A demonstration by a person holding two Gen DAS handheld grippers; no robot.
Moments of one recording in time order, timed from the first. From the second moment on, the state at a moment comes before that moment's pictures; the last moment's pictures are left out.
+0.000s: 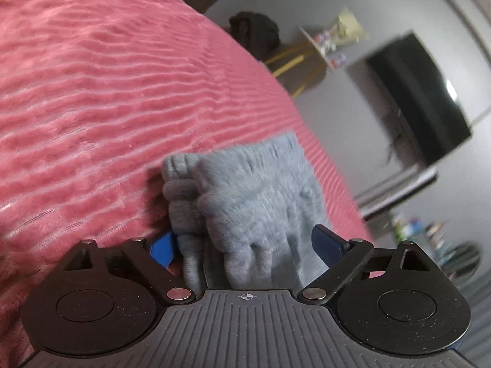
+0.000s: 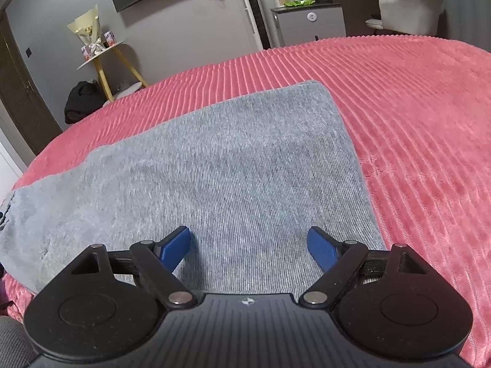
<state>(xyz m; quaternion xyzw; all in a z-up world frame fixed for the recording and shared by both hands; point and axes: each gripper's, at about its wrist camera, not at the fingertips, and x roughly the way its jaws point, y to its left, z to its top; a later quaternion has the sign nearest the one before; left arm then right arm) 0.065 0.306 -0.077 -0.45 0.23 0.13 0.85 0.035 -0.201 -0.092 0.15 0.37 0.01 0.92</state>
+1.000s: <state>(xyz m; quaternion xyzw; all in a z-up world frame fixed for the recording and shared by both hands) 0.039 0.002 0.080 -0.01 0.19 -0.17 0.97 0.018 -0.225 -0.079 0.27 0.34 0.04 0.90</state>
